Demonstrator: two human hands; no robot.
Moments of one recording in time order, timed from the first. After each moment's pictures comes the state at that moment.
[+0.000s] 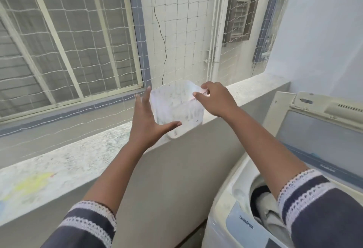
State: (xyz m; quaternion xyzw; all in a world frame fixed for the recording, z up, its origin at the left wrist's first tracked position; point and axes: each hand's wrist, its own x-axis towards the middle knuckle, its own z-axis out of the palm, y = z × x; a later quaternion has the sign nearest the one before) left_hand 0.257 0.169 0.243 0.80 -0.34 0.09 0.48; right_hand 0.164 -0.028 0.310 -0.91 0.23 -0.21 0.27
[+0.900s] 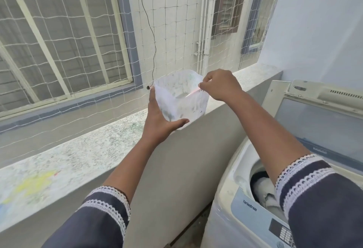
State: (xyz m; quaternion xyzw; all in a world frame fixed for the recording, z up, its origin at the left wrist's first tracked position) left_hand 0.270 0.157 0.206 0.76 -0.35 0.00 0.55; right_hand 0.169 -0.009 0.326 -0.90 0.31 -0.20 0.21
